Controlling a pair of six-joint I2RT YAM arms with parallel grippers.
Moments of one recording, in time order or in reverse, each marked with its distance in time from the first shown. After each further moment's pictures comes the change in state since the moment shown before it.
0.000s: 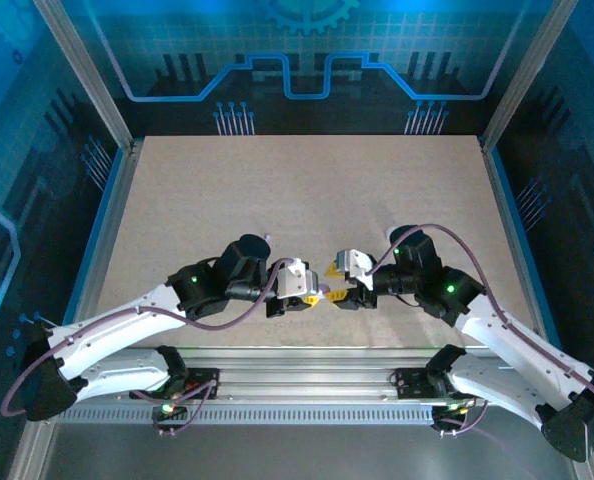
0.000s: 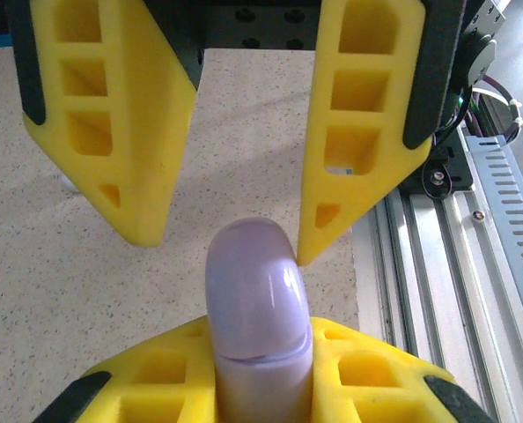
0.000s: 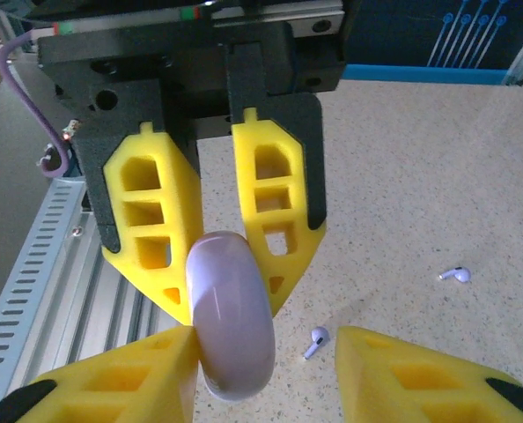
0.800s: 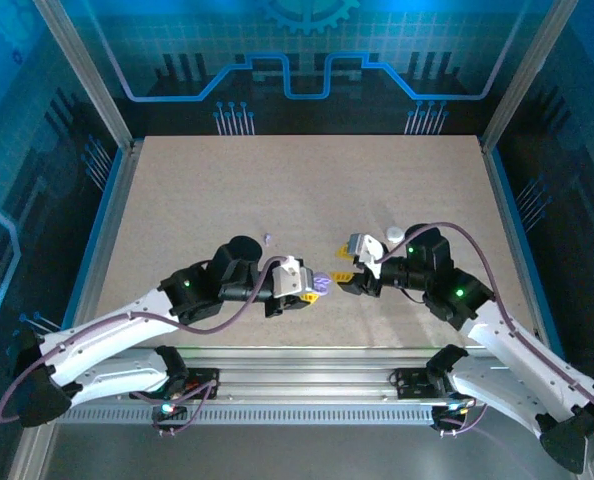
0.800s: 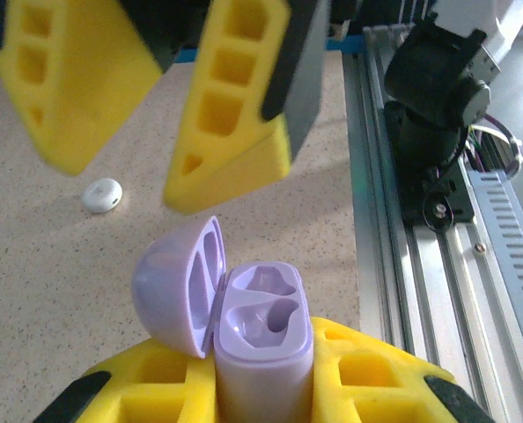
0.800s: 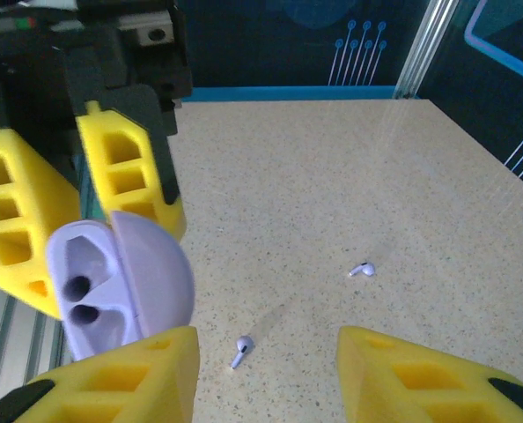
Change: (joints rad) left arm 0.015 -0.061 -0.038 0.071 -0.003 -0.065; right arm -0.059 -0.068 -0.019 0.095 0.105 0.081
